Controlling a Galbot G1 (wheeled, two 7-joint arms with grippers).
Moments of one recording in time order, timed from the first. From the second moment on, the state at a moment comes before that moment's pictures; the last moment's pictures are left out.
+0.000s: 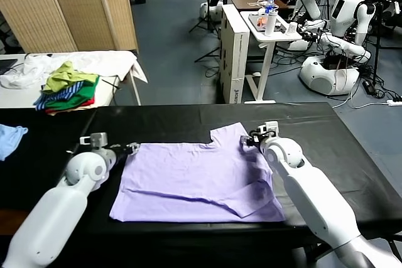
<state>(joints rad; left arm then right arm) 0.81 -0.92 -0.23 -1.56 -0.99 0.69 -0.29 -0.59 1.11 0.02 1.41 0.77 -0.73 0.23</state>
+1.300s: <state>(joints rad) 1.03 -0.83 -0.37 -1.84 -1.06 0.68 -0.31 -0.84 0.93 0.22 1.81 0.85 -0.74 0.18</state>
